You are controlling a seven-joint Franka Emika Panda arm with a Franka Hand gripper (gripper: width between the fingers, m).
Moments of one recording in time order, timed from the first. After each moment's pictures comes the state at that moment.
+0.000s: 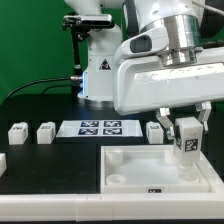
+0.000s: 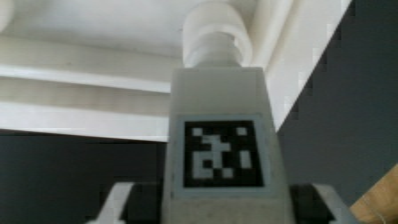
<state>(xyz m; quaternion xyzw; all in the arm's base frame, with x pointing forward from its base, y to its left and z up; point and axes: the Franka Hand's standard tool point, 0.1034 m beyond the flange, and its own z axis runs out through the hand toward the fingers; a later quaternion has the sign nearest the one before) 0.626 0.107 0.097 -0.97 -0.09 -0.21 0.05</state>
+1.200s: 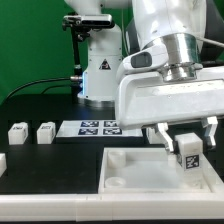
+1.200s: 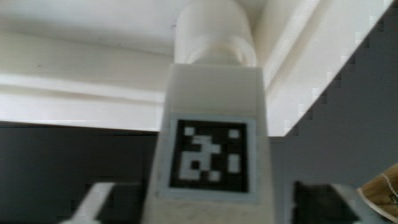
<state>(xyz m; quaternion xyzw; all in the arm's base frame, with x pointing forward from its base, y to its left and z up) 0.633 0.109 0.081 -0.95 -0.08 -0.29 0.04</state>
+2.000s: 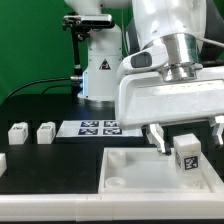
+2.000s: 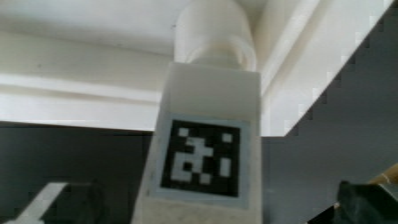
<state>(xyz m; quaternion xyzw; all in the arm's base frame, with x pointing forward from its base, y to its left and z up) 0.633 0.109 0.081 -0.95 -0.08 -0.29 0.04</state>
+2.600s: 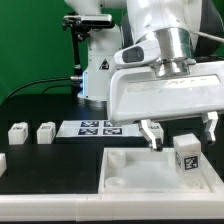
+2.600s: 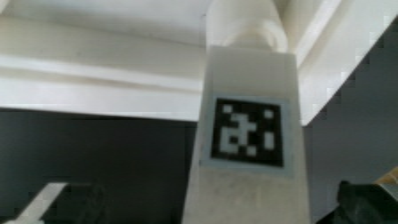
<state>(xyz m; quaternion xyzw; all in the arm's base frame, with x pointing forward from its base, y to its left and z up) 0.633 0.099 0.086 -0.96 -0.08 -0.26 0.04</state>
